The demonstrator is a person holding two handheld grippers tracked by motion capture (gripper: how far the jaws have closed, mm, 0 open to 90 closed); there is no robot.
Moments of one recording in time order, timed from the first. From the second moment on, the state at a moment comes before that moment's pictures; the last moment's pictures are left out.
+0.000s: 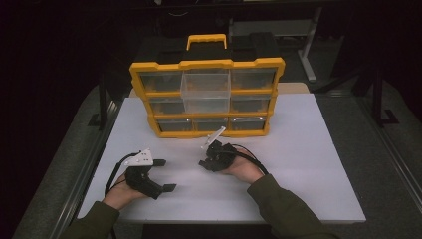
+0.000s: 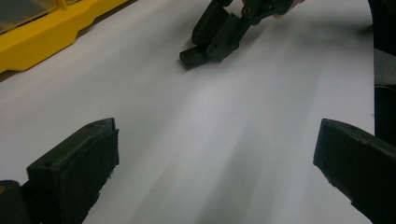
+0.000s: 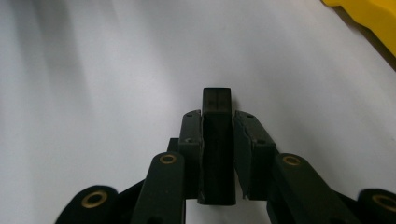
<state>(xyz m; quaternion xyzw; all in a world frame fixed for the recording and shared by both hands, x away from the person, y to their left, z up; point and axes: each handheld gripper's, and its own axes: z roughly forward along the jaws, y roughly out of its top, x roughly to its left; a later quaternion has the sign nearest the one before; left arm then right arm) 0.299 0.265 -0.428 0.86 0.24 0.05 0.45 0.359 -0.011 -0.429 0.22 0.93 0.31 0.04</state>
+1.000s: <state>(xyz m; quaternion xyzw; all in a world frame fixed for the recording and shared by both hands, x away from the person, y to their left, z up) 0.298 0.263 -0.429 0.86 0.24 0.04 0.45 0.361 -0.070 -0.391 0.22 0.92 0.32 0.02</state>
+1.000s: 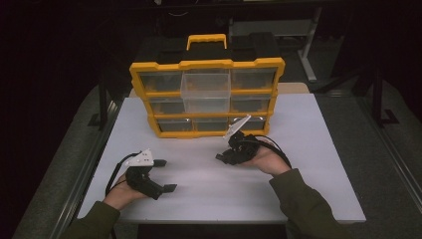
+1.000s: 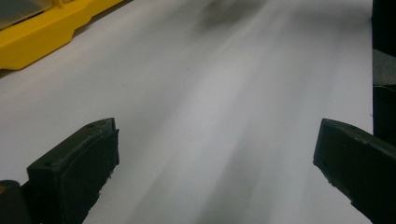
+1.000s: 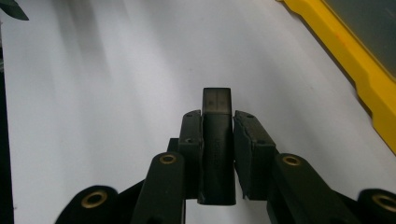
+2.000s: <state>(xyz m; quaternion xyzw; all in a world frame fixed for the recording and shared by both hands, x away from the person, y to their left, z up) 0.298 0.263 -0.429 0.86 0.24 0.04 0.45 0.374 -0.110 -0.331 0.24 0.91 0.33 0.02</state>
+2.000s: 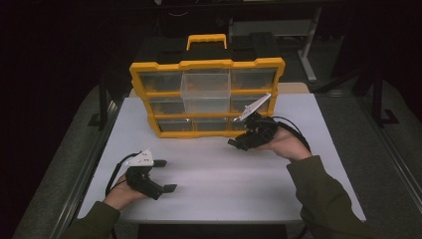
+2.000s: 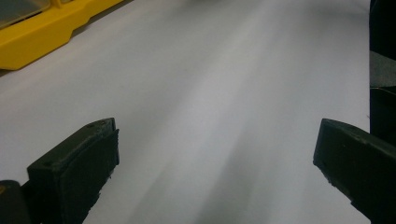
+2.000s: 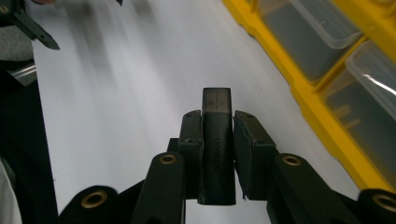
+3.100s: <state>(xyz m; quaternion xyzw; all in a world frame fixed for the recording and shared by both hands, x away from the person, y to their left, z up) 0.298 0.262 -0.430 0.86 0.24 0.04 0.45 0.382 -0.130 -0.248 0.23 0.91 0.33 0.05</state>
